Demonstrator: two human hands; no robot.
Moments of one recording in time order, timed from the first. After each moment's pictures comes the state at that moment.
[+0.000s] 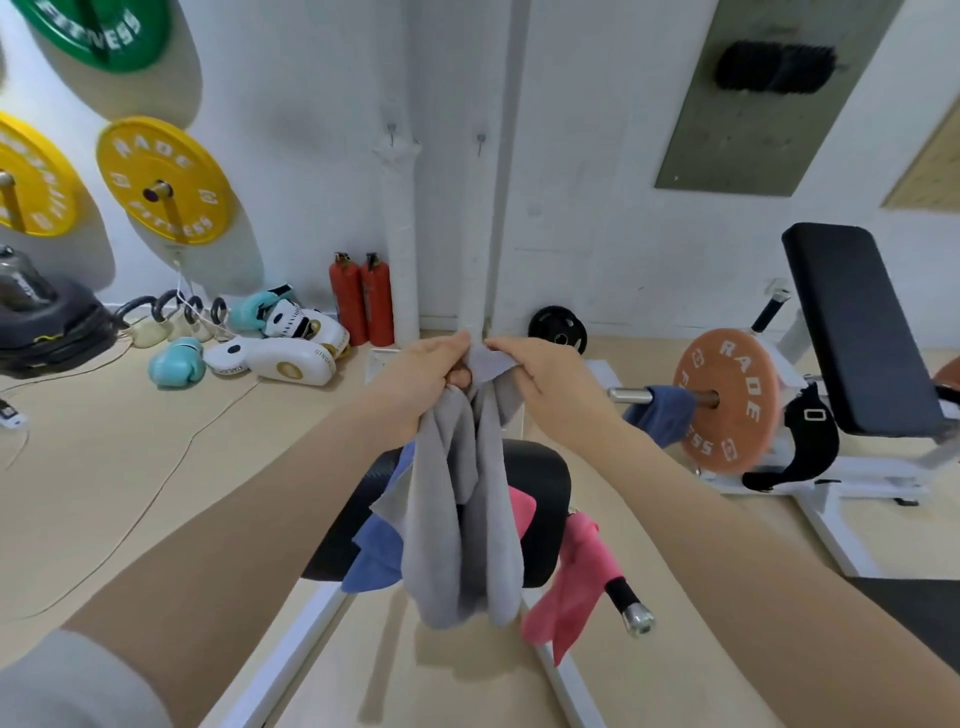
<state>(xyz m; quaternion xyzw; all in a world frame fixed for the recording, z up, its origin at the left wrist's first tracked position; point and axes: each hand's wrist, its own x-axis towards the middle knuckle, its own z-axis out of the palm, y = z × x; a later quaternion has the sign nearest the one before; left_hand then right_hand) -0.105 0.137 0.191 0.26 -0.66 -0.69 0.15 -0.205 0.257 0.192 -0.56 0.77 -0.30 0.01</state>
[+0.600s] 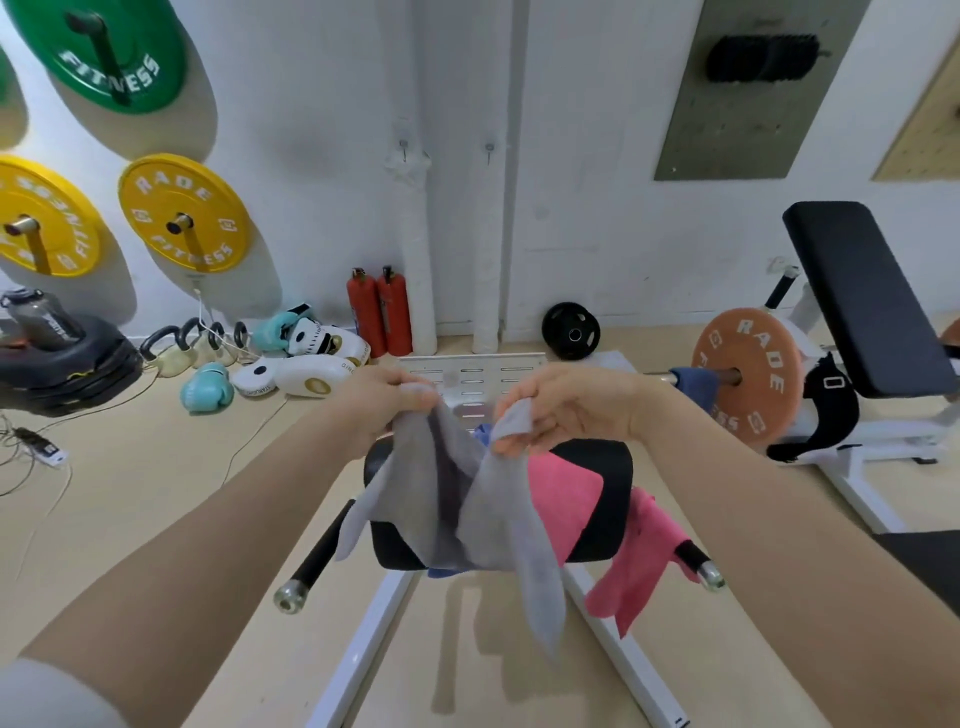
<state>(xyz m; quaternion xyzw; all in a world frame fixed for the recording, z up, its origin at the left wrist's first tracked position) 0.019 0.050 0.194 0.34 -0.71 -0.61 0.09 -0.132 0.224 0.213 -0.38 0.58 -0.39 0.60</state>
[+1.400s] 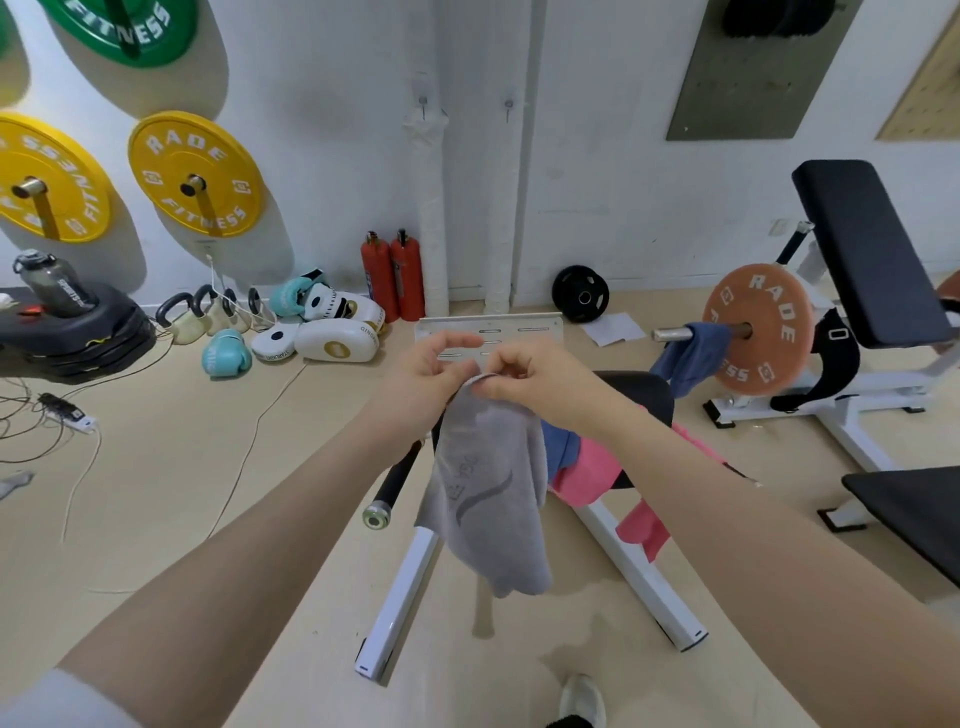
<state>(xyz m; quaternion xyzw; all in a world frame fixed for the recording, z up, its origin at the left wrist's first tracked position) 0.143 0.054 0.180 0.19 -0.75 -0.62 0.16 0.042 0.169 0.192 -0.47 0.77 -0.38 0.19</state>
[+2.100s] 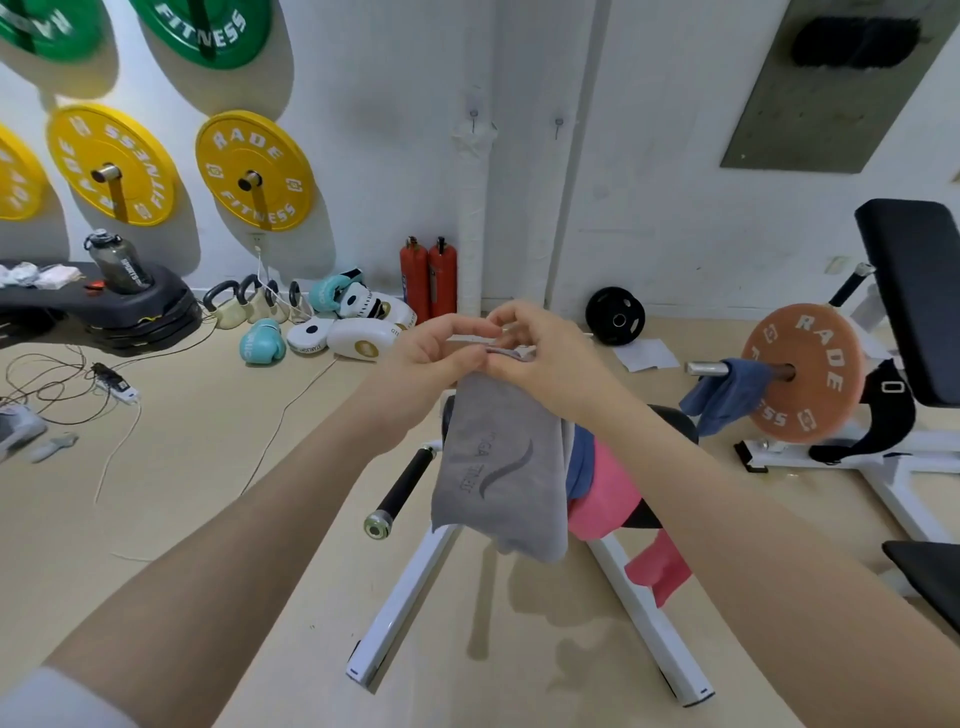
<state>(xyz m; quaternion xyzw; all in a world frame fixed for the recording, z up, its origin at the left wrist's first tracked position) 0.137 0.046 0.208 0.11 -0.72 -0.65 0.22 0.019 0.153 0.221 -0.50 0.75 -0.41 0.14</state>
